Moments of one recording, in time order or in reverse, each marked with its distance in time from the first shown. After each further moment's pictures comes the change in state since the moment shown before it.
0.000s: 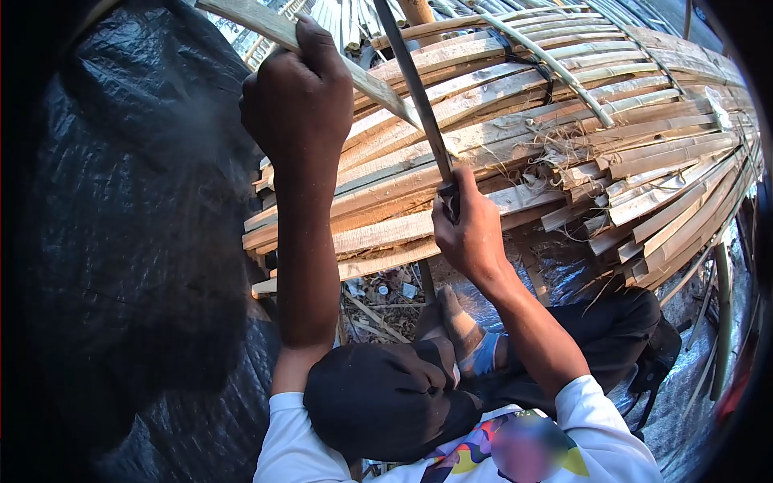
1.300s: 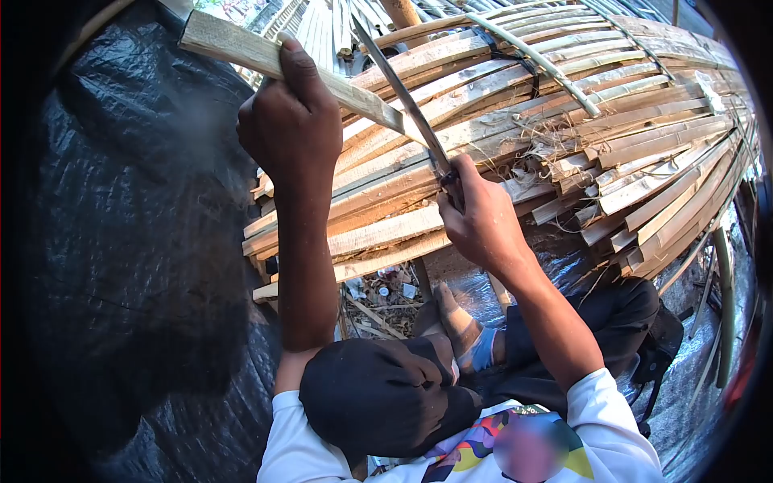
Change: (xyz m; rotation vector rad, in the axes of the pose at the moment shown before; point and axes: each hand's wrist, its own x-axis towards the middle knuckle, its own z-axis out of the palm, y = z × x) left_hand -0.015 0.003 0.002 -0.123 0.085 0.124; right_hand 0.005 -0.017 -0.044 -0.163 -0.088 -0.057
